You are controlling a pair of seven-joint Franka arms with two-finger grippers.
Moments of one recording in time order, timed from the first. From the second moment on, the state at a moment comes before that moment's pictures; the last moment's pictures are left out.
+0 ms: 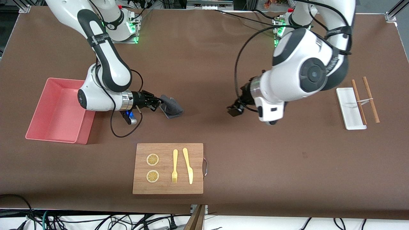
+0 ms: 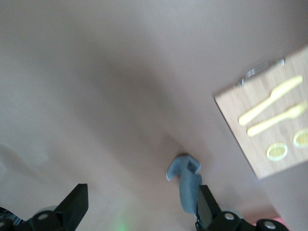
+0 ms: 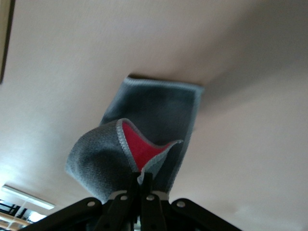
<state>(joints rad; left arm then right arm) -0.43 0.55 0.04 -1.11 -0.43 1.56 -1.41 0.29 0.44 0.00 -1.97 0.83 2.08 0.49</state>
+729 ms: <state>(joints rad) -0.19 0.16 0.05 -1.46 -0.23 1.40 -0.77 0.08 0.46 -0.05 -1.94 0.53 1.98 0.09</state>
